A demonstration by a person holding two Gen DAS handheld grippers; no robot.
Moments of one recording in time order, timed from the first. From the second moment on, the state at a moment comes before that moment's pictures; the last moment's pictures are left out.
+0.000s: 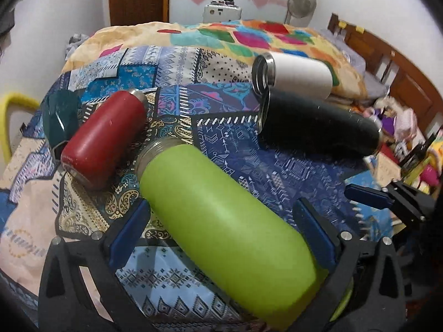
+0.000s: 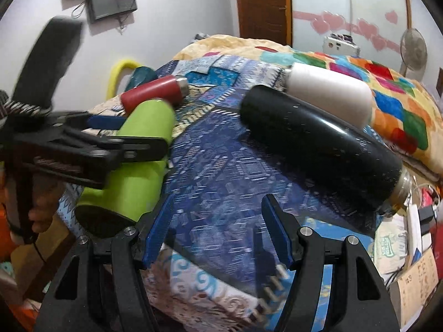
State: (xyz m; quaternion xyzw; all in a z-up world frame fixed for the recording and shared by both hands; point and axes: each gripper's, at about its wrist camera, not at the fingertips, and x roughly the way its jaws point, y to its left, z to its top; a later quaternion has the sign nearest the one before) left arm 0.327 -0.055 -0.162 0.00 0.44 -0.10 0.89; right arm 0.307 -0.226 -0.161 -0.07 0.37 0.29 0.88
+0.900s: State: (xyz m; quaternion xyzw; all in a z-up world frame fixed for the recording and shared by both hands) left arm 0.358 -0.095 -0.169 0.13 0.53 -0.15 0.83; right arm 0.306 -0.267 -0.129 -0.01 0.30 0.24 0.92
